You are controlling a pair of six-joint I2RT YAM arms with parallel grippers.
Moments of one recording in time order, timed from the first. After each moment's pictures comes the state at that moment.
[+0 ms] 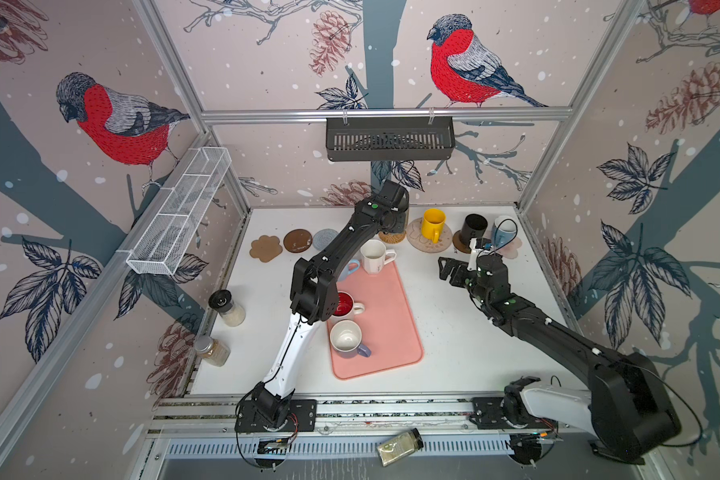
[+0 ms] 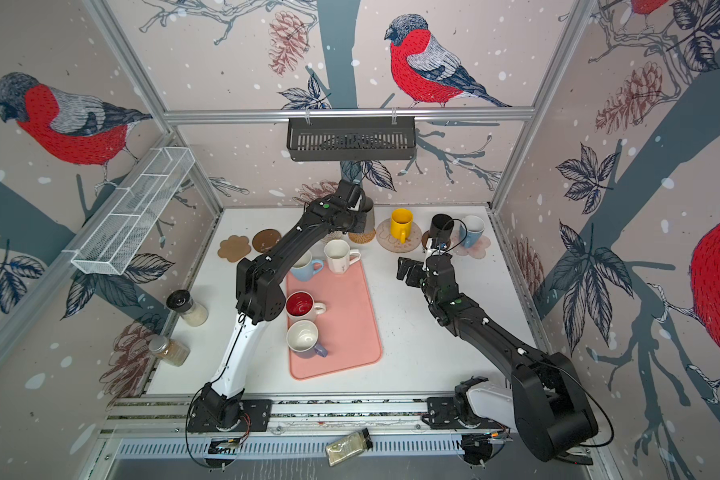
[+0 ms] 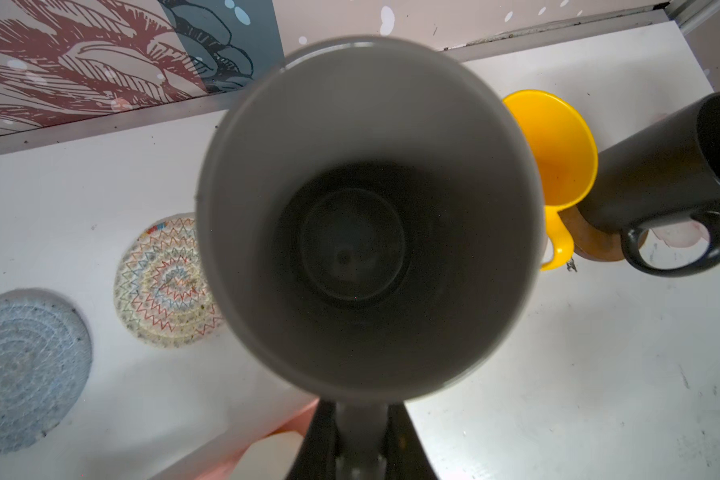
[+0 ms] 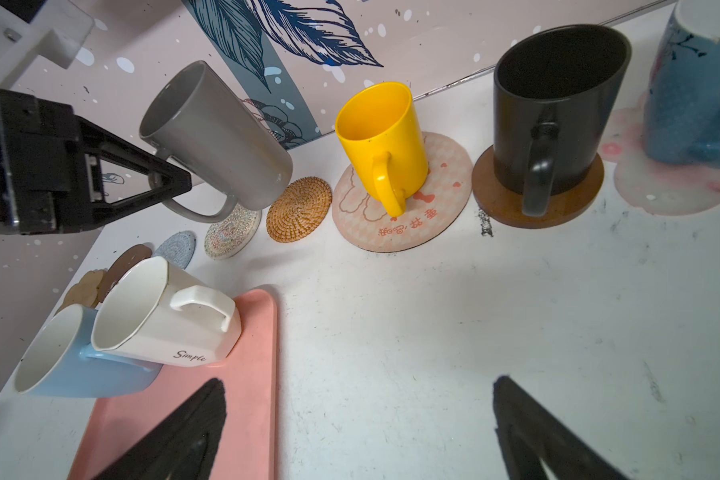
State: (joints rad) left arm -0.58 2.41 2.43 -0.88 -0.08 -0.28; right arm 0.41 1.20 0.60 0.16 0.07 0.45
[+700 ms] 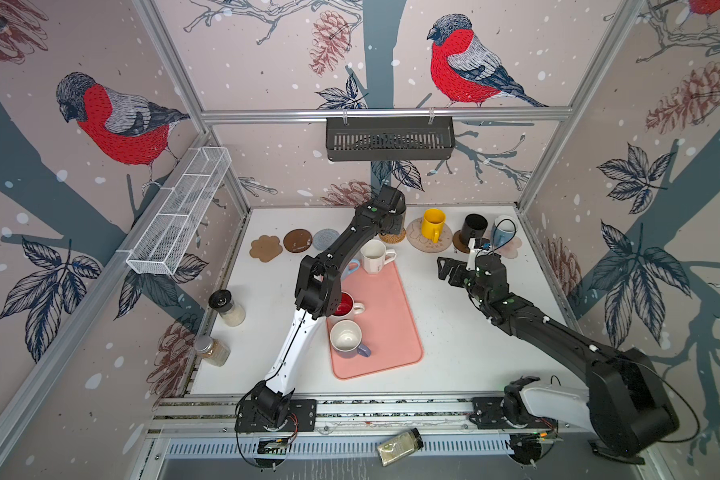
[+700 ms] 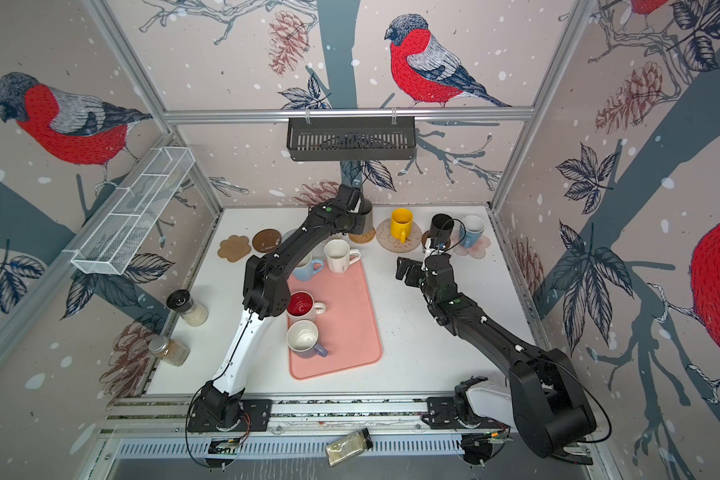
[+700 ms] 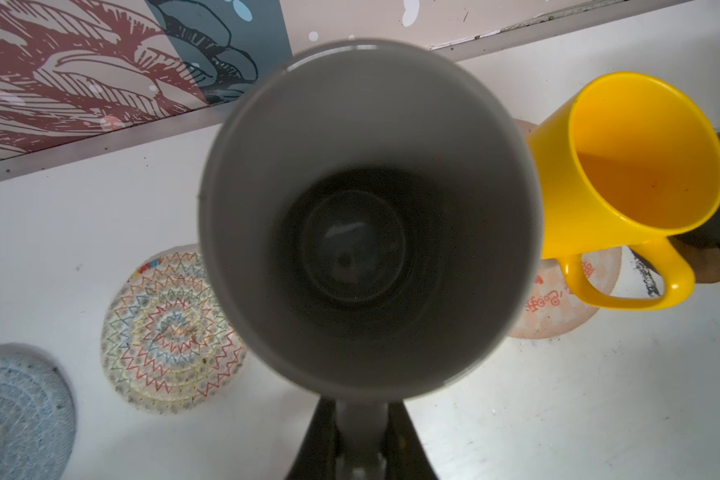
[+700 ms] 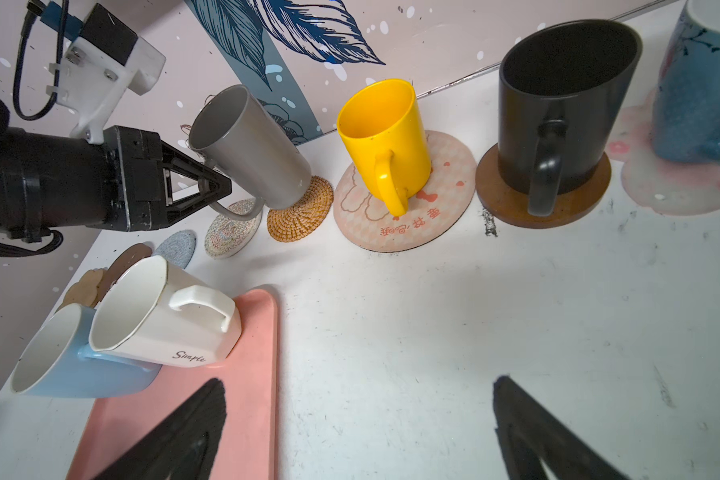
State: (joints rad) left arm -0.56 2.51 2.46 -0.80 -0.08 -0.21; right arm 0.42 1.22 0.59 0.18 0.07 0.45
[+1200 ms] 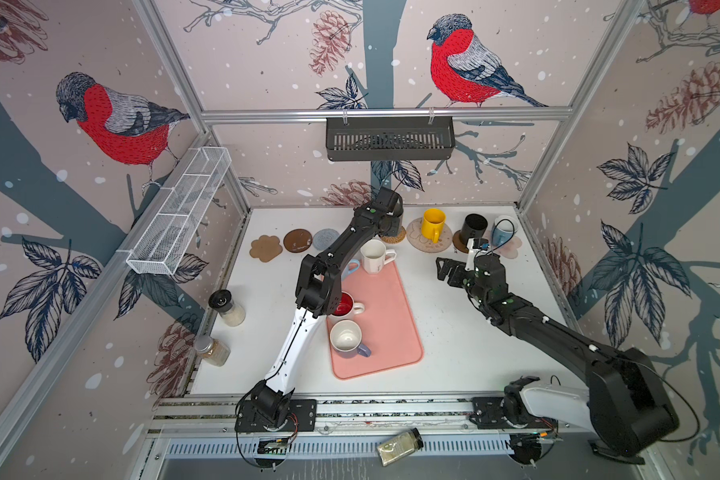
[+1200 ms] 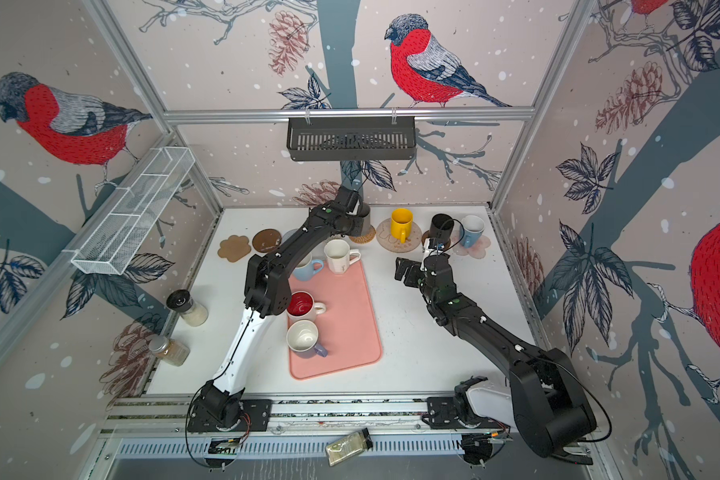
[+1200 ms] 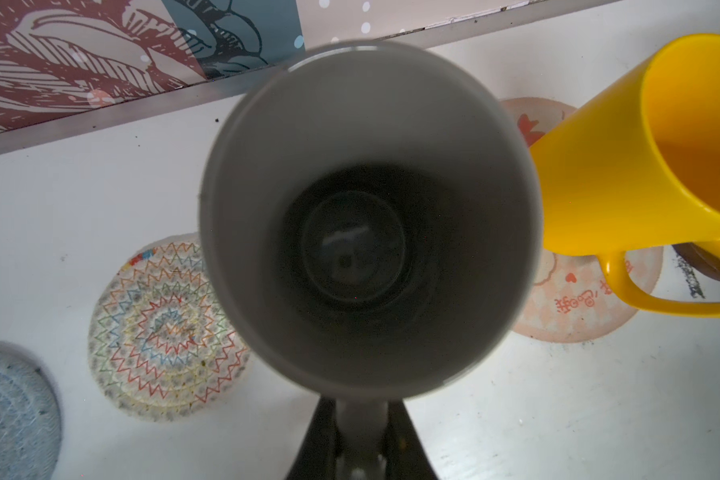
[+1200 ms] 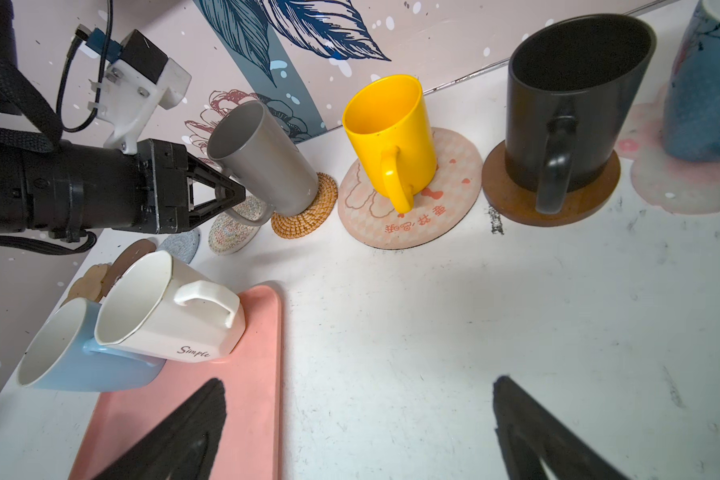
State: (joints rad) left arm -0.54 2.54 2.46 -0.80 -0.07 -0.21; right arm 0.42 1.22 0.59 0.18 0.07 0.45
